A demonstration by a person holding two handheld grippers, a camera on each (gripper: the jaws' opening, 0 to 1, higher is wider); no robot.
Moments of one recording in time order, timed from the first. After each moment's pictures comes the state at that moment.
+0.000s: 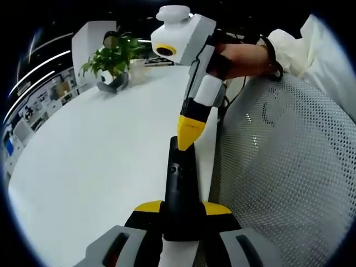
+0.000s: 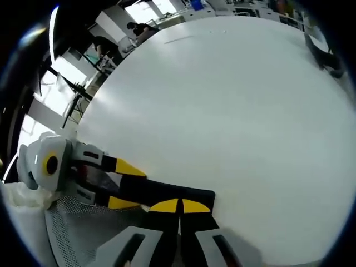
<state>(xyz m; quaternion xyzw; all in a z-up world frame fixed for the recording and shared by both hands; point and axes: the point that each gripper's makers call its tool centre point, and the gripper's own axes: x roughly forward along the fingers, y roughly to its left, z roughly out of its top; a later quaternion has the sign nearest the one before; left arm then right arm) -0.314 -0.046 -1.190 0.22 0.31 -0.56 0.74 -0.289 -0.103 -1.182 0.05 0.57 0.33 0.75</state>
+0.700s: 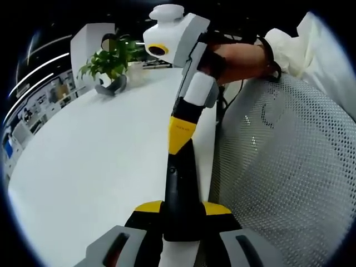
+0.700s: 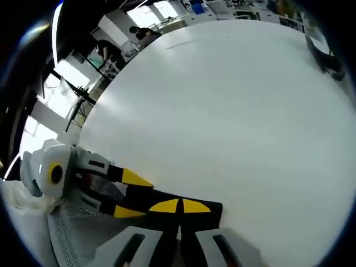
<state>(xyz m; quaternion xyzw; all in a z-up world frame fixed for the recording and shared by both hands) -0.313 -0.052 -1.190 0.22 0.30 -0.56 0.74 -0.281 -0.093 -1.178 0.05 0.55 0.34 0.76</state>
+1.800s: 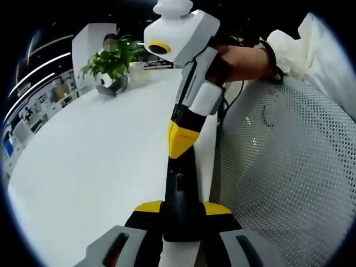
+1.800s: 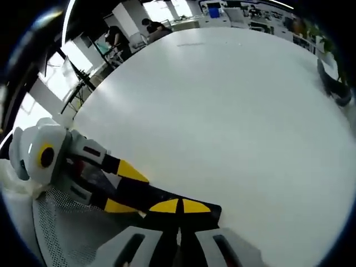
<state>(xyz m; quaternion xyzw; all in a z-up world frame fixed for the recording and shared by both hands) -0.312 -0.053 -1.190 0.21 0.29 -0.56 0.74 -0.282 -0.095 -1.183 -0.03 0.54 0.34 0.77</state>
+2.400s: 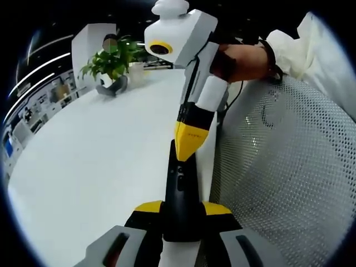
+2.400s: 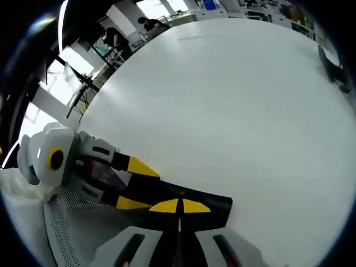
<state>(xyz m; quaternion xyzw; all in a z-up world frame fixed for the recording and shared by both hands) -0.312 -0.053 -1.191 0.21 0.29 -0.56 0.74 -0.294 -0.090 -1.182 0.00 0.57 0.35 0.75</state>
